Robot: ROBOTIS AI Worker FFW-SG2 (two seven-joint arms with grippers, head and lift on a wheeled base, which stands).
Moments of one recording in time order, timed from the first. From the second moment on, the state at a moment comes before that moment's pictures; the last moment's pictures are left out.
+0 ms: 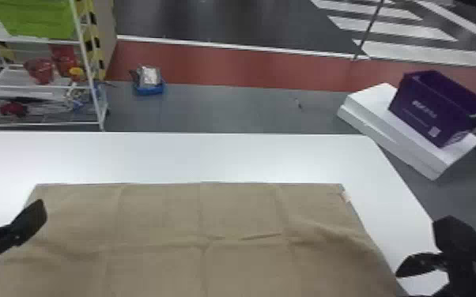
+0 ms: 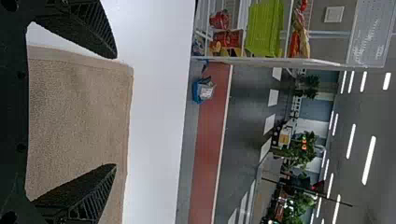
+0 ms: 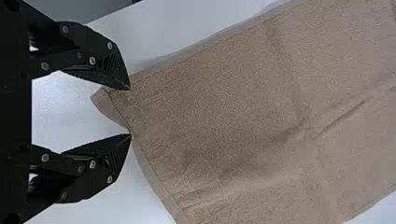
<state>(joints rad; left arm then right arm) 0.41 0.00 0.30 -2.33 0.14 0.78 -0.31 0.60 -0.69 -0.44 -2.09 0.42 0.47 1.36</state>
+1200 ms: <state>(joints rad) -0.05 0.01 0.33 -1.90 -0.27 0.77 -0.99 0.34 -0.58 -0.72 -1.78 -0.31 0.85 0.79</state>
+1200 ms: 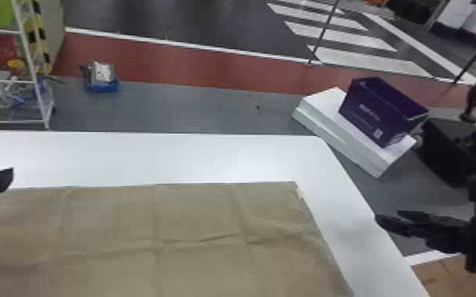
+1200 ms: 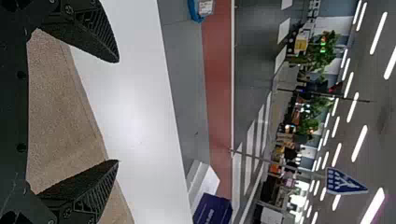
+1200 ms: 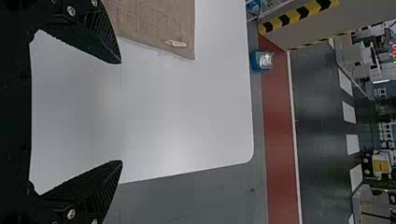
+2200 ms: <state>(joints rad) -0.31 0.18 0.21 -1.47 -0.66 0.63 -1.20 -0.04 -0.53 -0.55 -1.67 -0.34 1.20 0.67</state>
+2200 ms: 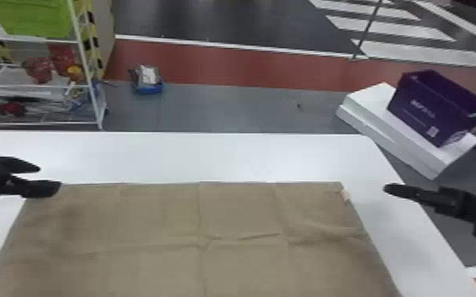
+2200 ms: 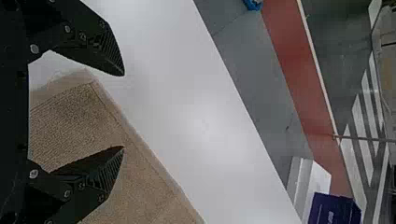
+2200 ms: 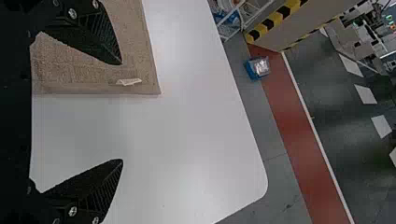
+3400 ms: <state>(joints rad) -0.35 0.19 0.18 -1.37 -0.74 0.64 -1.18 -0.04 -0.53 -0.57 -1.65 -0.35 1.20 0.67</state>
